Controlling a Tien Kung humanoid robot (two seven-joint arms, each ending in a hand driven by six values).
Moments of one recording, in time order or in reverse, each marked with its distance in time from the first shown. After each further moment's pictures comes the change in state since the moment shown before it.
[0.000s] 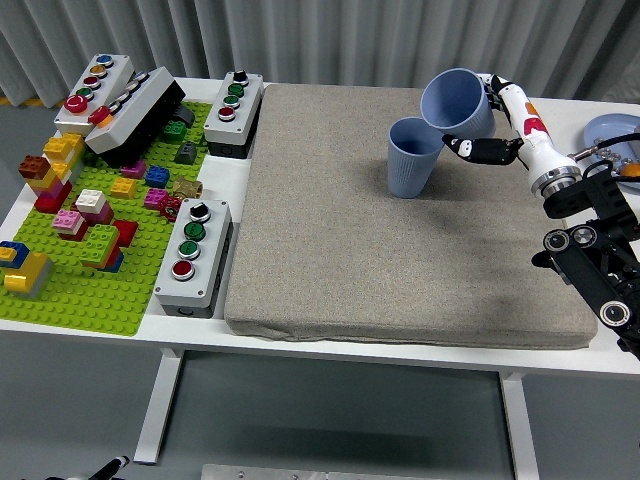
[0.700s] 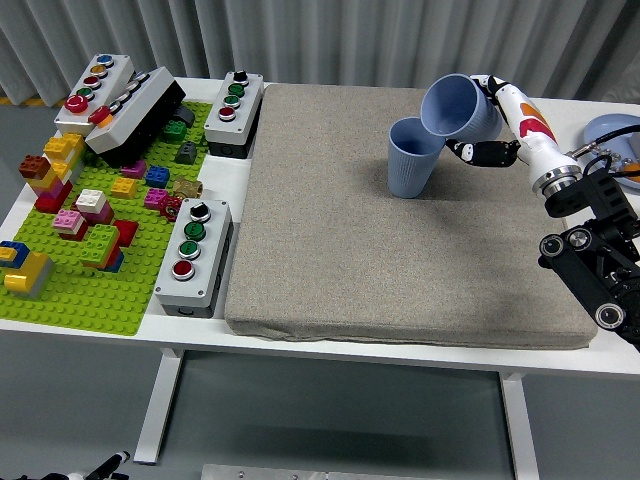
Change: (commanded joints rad) left arm -0.010 0.001 -0.002 0.000 0.006 0.000 -0.002; right arm 0.033 -0.023 -0.063 -0.037 -0.118 -0.025 0.009
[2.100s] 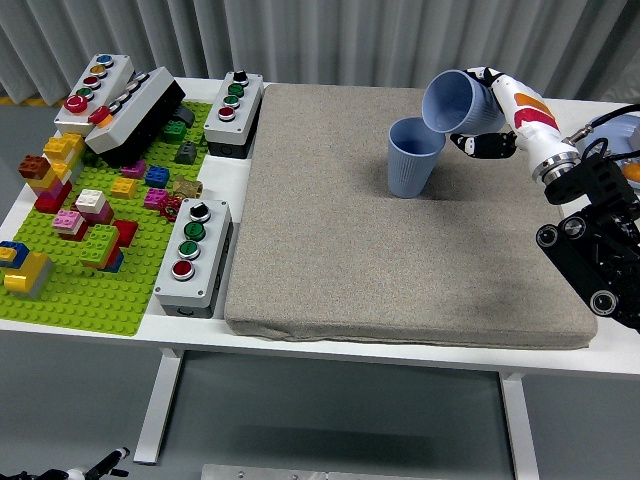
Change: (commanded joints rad) left arm -0.007 0.004 -0.001 0.000 0.003 0.000 0.001; right arm 0.065 0.000 -0.055 -0.073 -0.113 -0.018 -0.007
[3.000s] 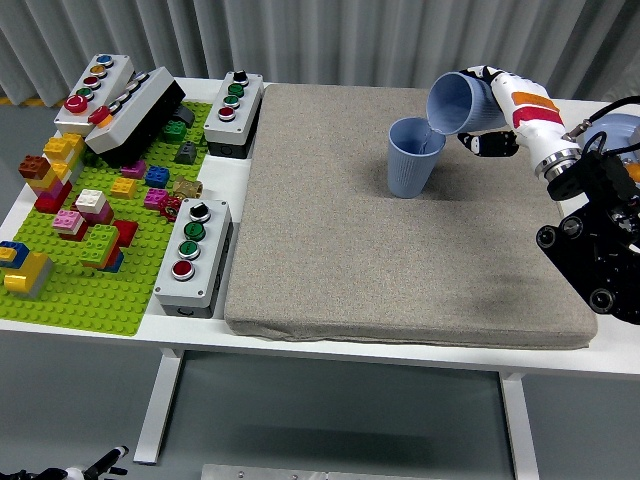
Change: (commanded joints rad) left arm -0.005 0.003 0.000 0.000 0.001 0.001 -0.001; right arm 0.035 -0.017 -0.051 -0.038 -0.077 -0.044 0.004
